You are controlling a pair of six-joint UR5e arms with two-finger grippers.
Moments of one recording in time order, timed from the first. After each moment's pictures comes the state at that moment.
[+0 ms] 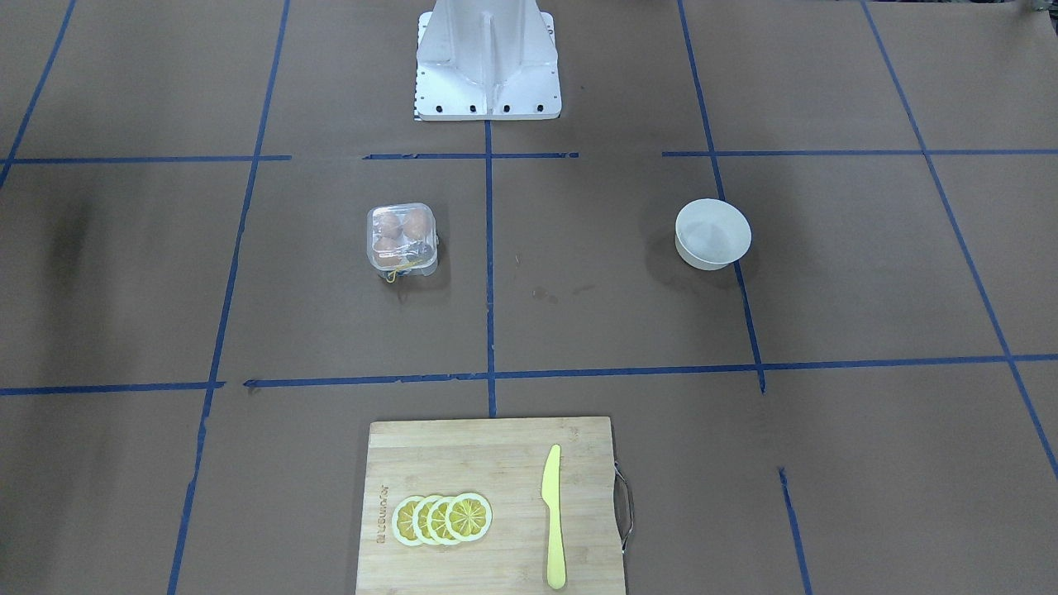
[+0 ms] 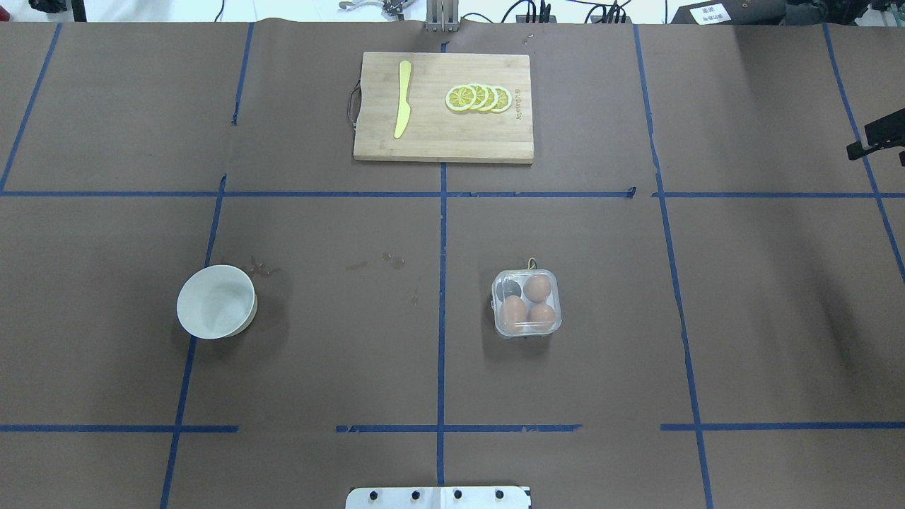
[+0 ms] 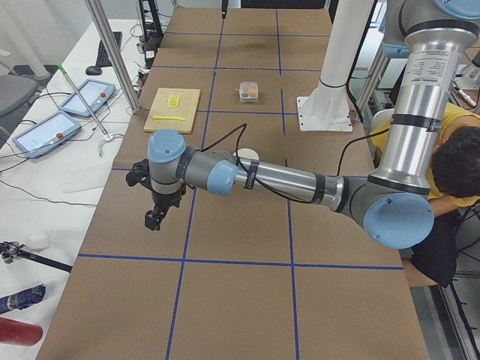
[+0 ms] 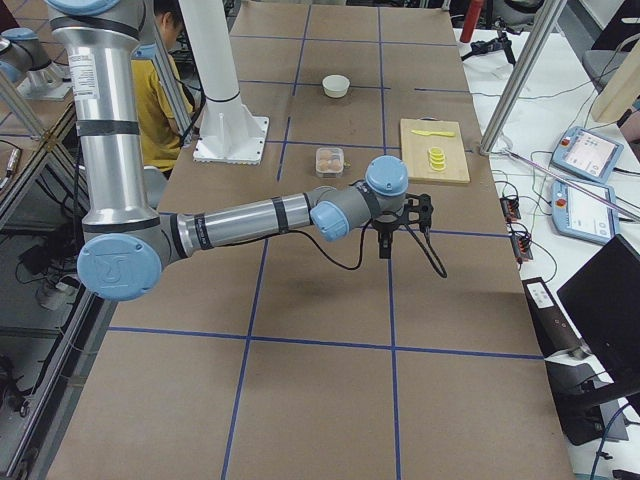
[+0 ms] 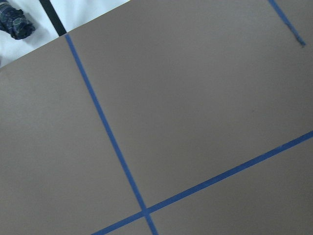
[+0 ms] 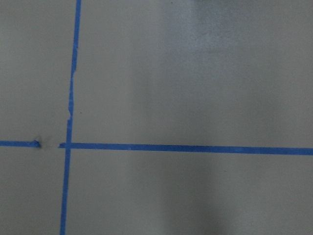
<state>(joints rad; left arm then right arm) -1.58 -1.73 -1.57 -1.71 -2.28 0.25 1.37 -1.51 1.72 -1.35 2.45 0.45</state>
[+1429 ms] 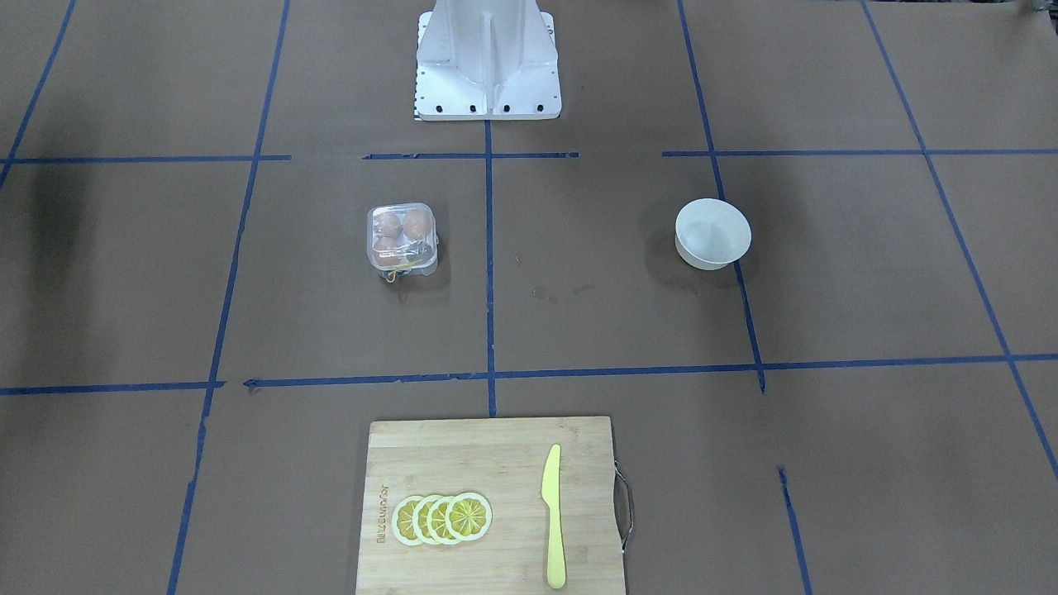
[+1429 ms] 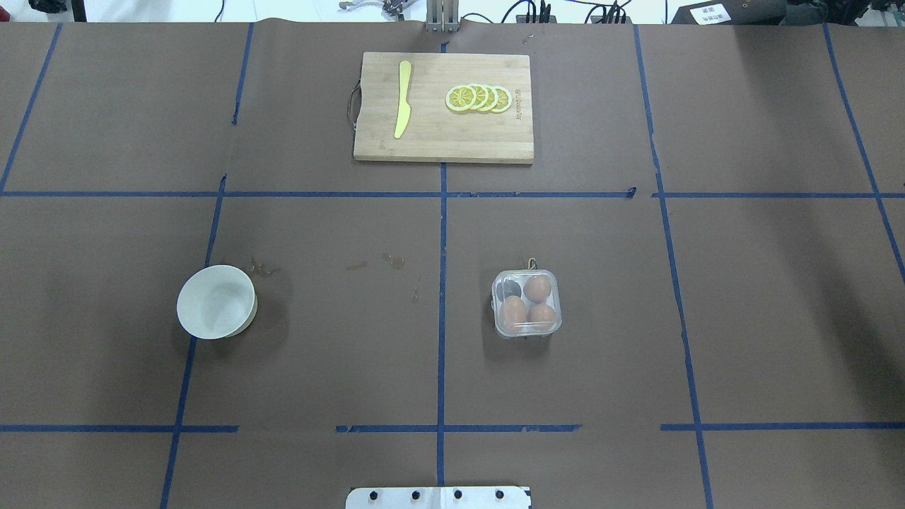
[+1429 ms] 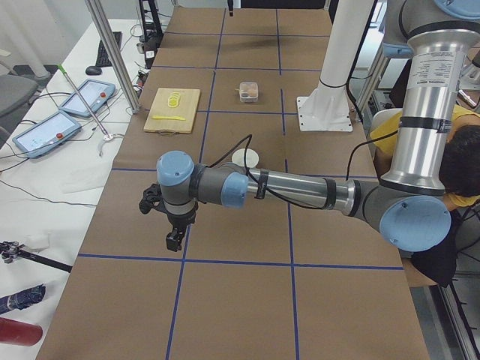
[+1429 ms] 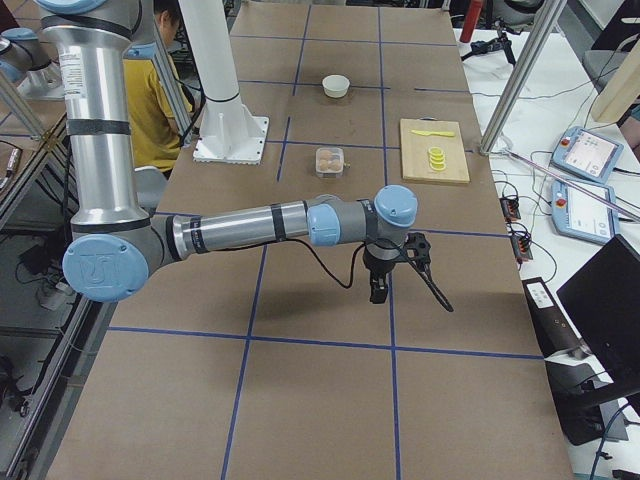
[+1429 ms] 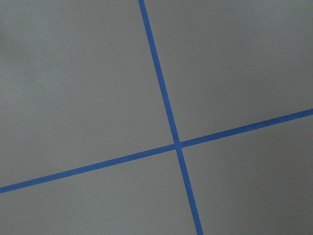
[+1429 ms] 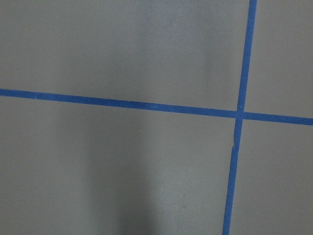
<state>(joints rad) -1.54 -1.67 -1.61 -1.59 -2.29 0.13 1.40 -1.52 1.69 -1.62 2.35 0.12</state>
